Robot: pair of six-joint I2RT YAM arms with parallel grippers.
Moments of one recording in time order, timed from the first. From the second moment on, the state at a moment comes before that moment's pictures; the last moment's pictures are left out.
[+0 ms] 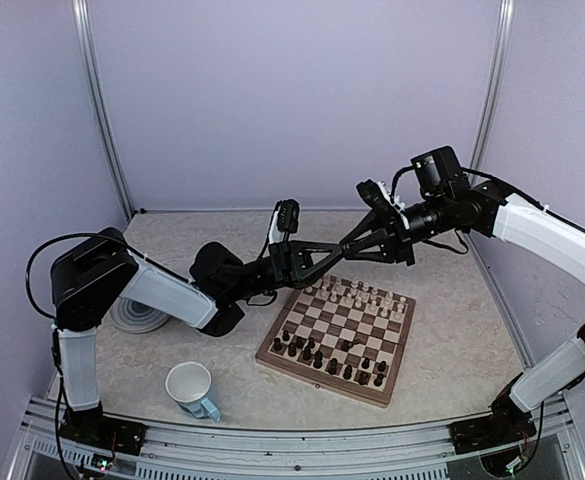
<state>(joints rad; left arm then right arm) -0.92 2.01 1.04 1.54 0.59 -1.26 0.59 1.45 1.34 -0.58 -0.97 -0.73</state>
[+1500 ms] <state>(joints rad) -0.74 1.49 1.21 0.23 0.25 -0.46 0.62 1.47 1.40 -0.82 -0.63 -0.84</state>
